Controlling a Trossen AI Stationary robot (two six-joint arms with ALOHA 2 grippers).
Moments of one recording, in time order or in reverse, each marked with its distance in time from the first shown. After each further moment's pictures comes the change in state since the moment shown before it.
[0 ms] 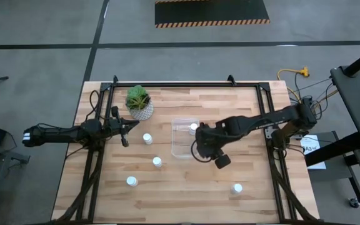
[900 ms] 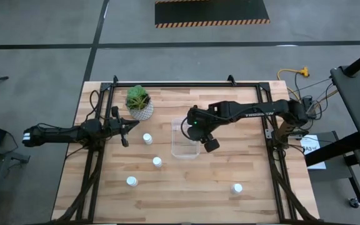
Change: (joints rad) left arm 0.000 0.000 0.000 0.000 0.000 0.000; right arm -0.183 0.087 0.092 0.038 -0.006 -0.145
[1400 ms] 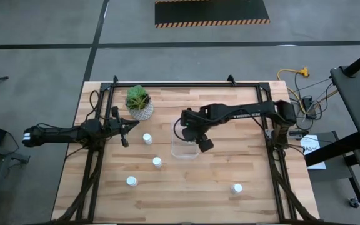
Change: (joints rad) left arm 0.000 0.001 0.000 0.000 0.000 0.000; right arm -0.030 0.126 -0.001 0.063 -0.004 -0.037
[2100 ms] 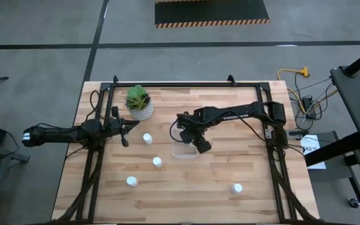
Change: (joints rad) left arm 0.000 0.006 0.000 0.000 0.001 0.000; right arm -0.019 0.129 -0.010 0.009 -0.050 -0.013
